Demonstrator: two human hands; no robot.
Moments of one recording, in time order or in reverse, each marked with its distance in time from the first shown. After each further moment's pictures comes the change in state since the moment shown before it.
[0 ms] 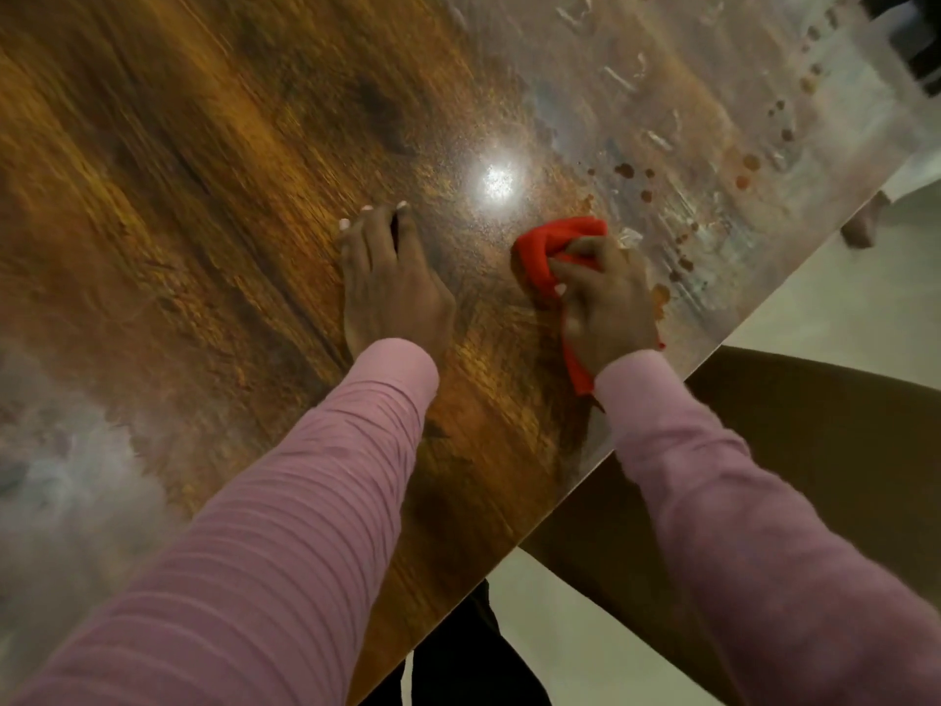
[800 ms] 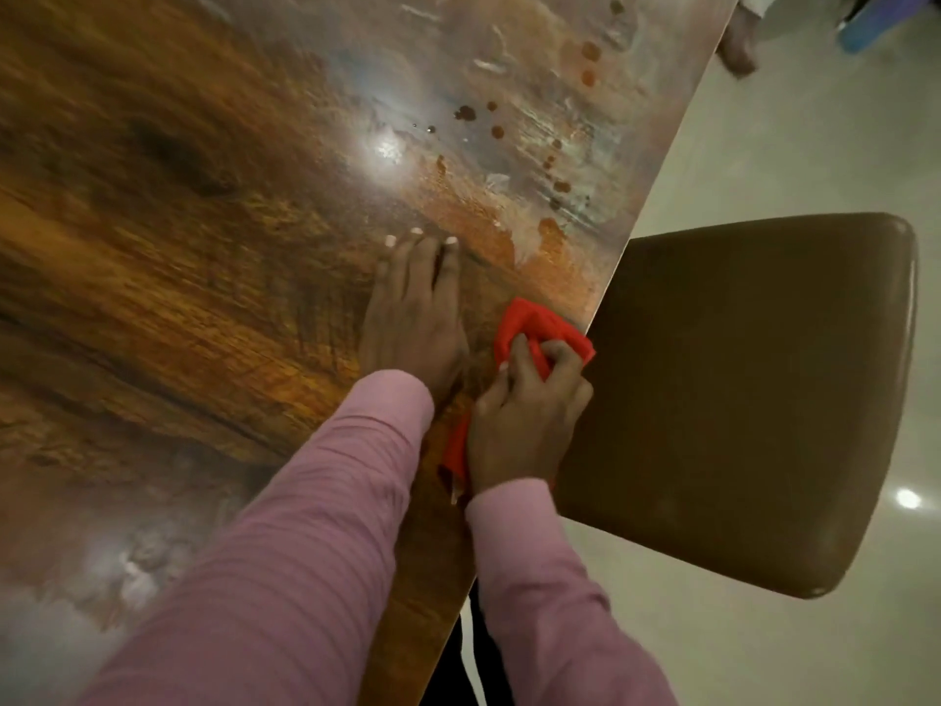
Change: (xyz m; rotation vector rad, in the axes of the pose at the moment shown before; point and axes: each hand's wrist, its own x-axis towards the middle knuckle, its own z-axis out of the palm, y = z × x) left_hand -0.019 0.067 0.014 0.001 -0.347 0.666; right_hand -0.096 -0.067 0.030 0.129 0.385 0.949
